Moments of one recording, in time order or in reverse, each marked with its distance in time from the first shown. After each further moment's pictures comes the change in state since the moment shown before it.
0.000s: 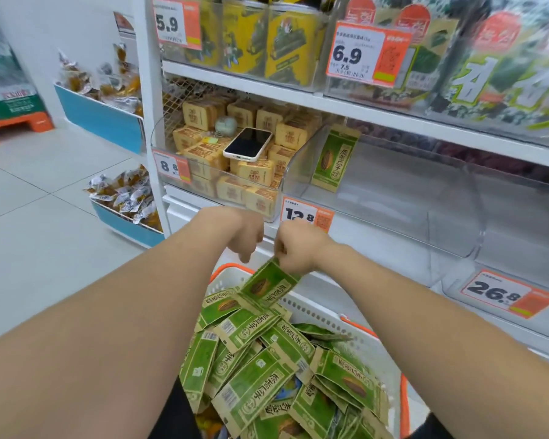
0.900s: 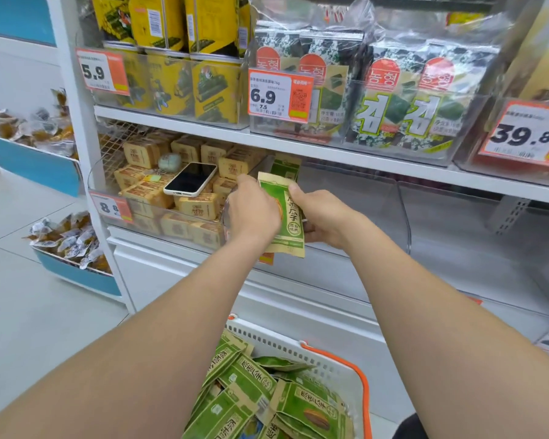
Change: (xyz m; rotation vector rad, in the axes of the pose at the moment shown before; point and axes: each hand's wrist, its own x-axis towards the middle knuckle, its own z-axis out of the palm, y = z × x) left_hand 0.022 0.133 -0.051 -0.948 1.080 -0.136; right_hand -0.046 0.104 -0.091 1.368 0.257 0.399
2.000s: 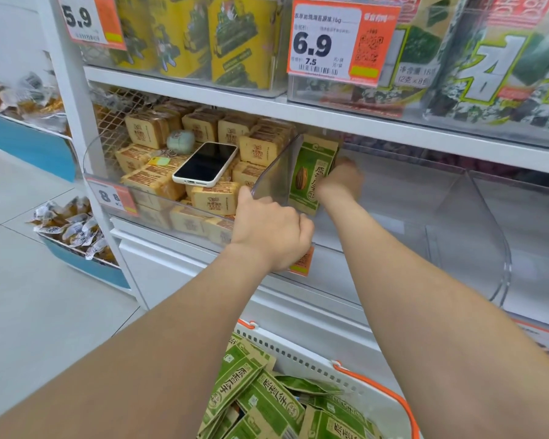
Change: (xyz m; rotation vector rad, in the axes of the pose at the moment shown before) left_hand 0.036 -0.066 0.020 0.879 -0.234 0.607; right_hand 0.162 0.016 0.030 -0.444 0.661 -0.084
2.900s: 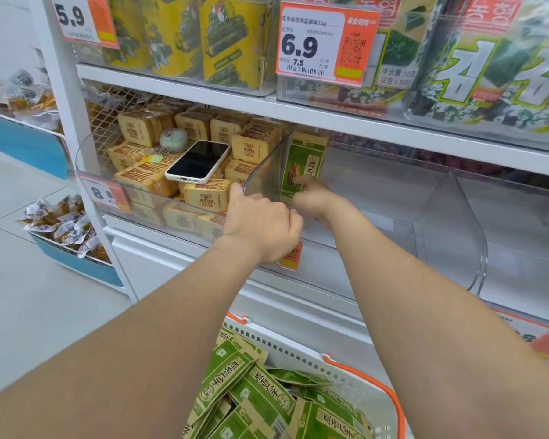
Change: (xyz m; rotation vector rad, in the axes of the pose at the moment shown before) left_hand 0.001 -0.002 0.001 -0.017 -0.061 -0.012; right_hand -0.013 0.016 0.000 -0.082 -0.573 -0.117
